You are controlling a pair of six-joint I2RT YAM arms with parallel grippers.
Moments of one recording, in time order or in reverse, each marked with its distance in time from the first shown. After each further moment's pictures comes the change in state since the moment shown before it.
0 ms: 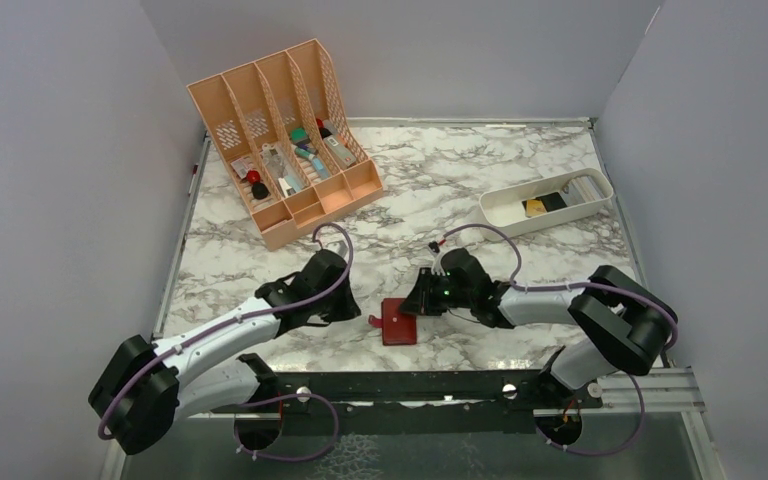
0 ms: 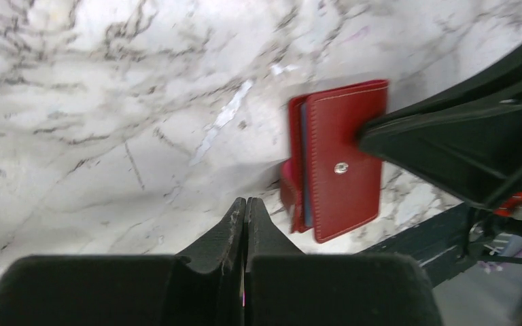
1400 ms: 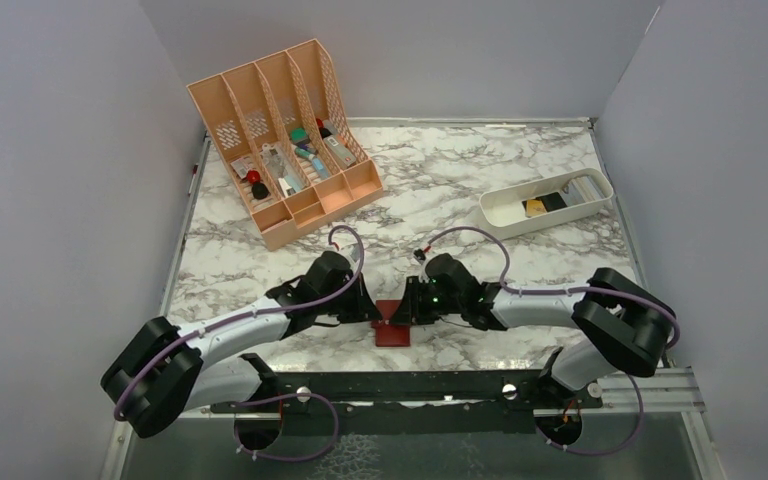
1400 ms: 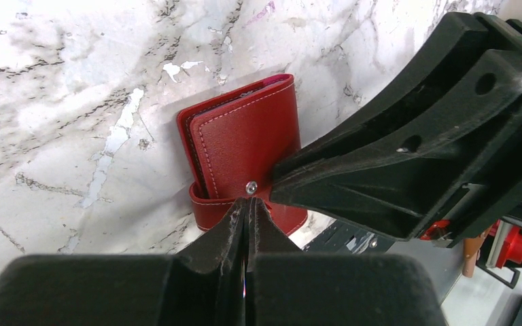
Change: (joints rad) left arm 0.000 0.111 -0.103 0.319 0.222 -0.022; right arm 0.111 -0.003 0.080 -0.150 0.034 0.006
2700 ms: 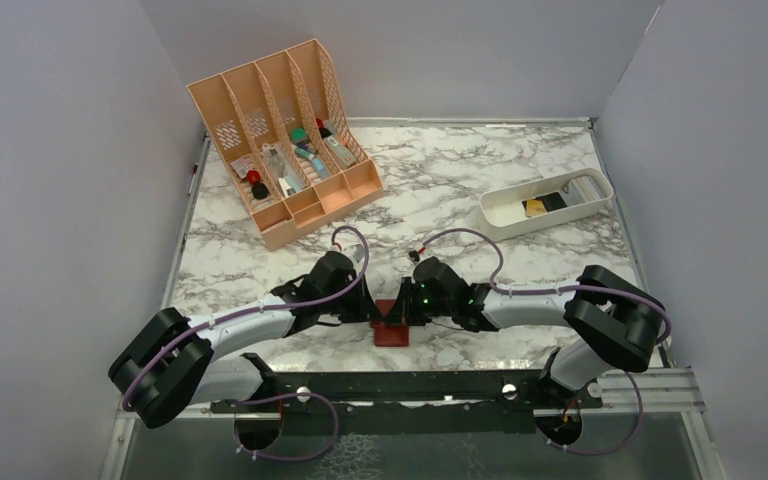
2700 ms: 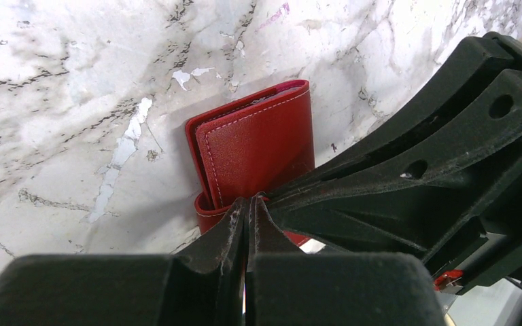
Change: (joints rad) left arm 0.000 0.060 0.000 0.038 -0.002 0.017; right arm 0.064 0.037 0.047 -0.018 0.111 0.109
